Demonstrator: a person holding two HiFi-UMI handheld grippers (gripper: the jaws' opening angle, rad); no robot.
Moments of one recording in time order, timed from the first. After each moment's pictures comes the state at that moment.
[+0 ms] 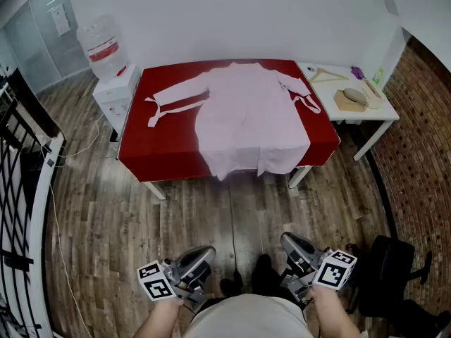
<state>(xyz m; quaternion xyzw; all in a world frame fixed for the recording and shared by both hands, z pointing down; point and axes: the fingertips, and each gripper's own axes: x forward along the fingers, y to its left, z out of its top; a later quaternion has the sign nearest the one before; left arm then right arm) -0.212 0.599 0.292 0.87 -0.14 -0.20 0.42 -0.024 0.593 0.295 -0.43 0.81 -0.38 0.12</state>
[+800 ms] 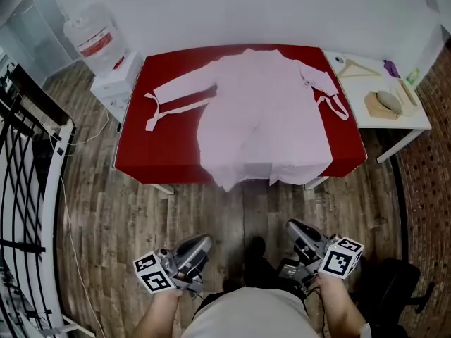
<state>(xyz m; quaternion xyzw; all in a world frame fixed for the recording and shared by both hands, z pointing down) -0.176 0.432 0.304 0.87 -0.23 -0.18 0.40 0.028 0.410 0.329 -0.39 0.82 -0.42 0.08</state>
